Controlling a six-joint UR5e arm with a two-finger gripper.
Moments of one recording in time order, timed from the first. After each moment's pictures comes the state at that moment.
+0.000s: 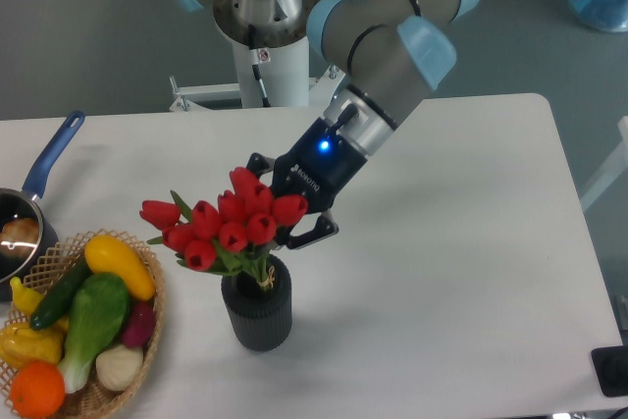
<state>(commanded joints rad) 2.60 -1.79 -1.72 -0.82 0.43 1.07</state>
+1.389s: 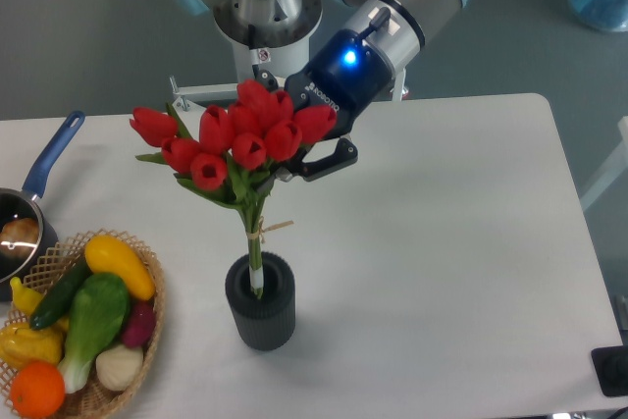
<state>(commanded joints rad) 2.66 -1.67 -1.72 -0.82 0.28 0.90</state>
